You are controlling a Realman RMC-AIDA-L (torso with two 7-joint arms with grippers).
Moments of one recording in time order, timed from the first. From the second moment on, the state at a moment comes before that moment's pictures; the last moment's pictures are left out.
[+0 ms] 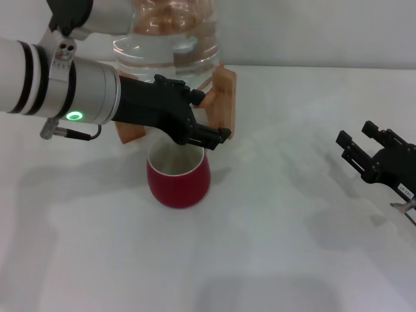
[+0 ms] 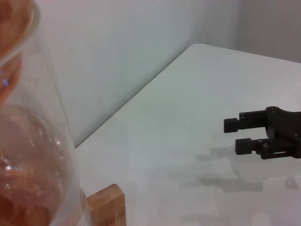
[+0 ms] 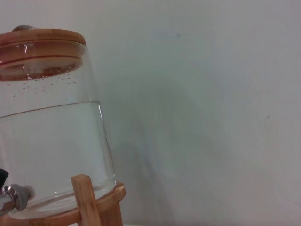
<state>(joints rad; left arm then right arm) -0.49 -2.08 1.33 1.45 -0.97 -1.34 0.98 0.40 2.02 0.89 0.23 0.36 1.19 -2.62</state>
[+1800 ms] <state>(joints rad) -0.39 -2.08 1.34 1.50 -1.15 -1.28 1.12 0.38 2.02 0.89 0.23 0.35 1.20 -2.62</state>
